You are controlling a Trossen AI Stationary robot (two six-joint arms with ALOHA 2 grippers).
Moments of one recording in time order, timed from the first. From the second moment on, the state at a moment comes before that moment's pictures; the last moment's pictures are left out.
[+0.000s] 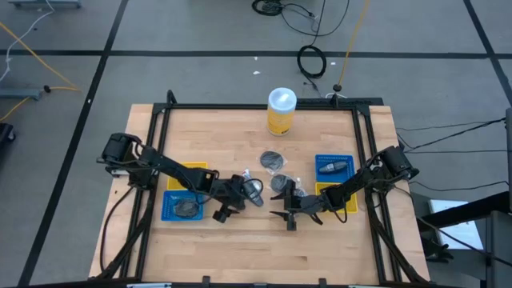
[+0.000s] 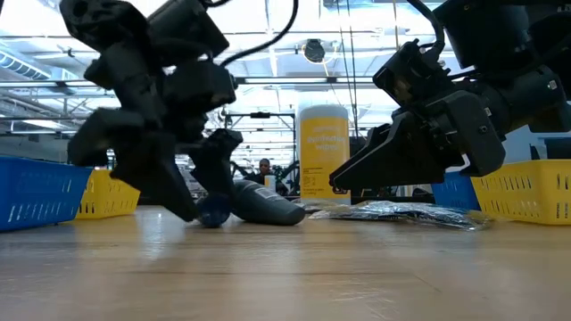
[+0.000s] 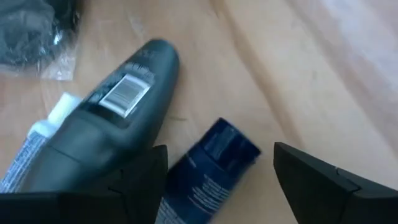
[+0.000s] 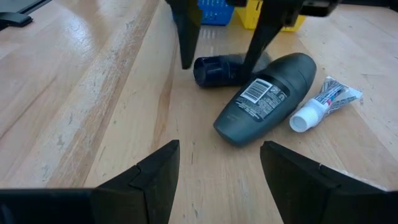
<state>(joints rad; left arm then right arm) -0.19 1.72 0.79 0.02 0.09 0.26 0.37 1.87 0.55 0.91 0.36 0.11</state>
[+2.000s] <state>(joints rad) -0.26 1.45 0.79 -0.10 0.02 0.17 0.35 1.87 0.55 0.89 0.36 0.14</state>
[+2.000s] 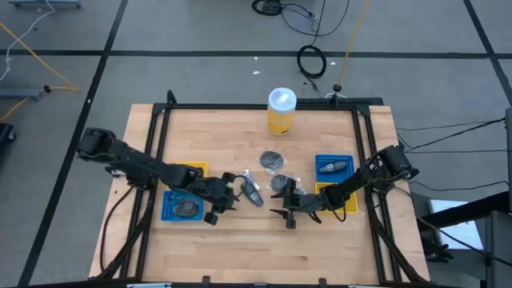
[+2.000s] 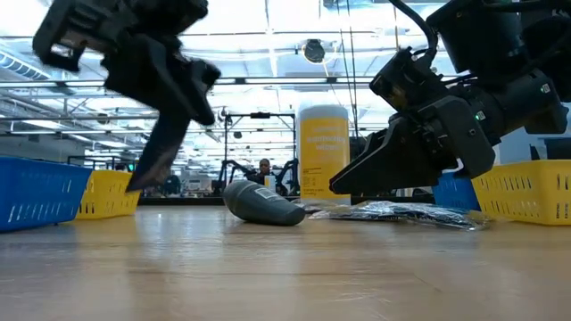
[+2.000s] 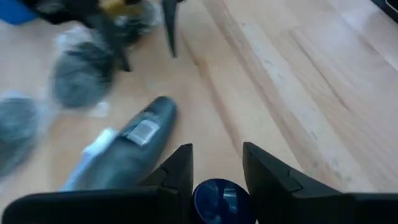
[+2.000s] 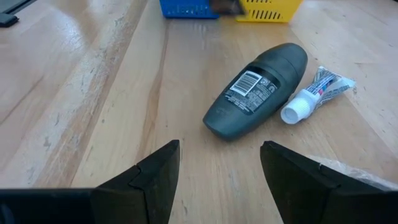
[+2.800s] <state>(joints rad) -0.21 1.21 0.79 -0.56 -0.21 0.14 0.35 1.87 0.55 0.89 0.36 0.14</state>
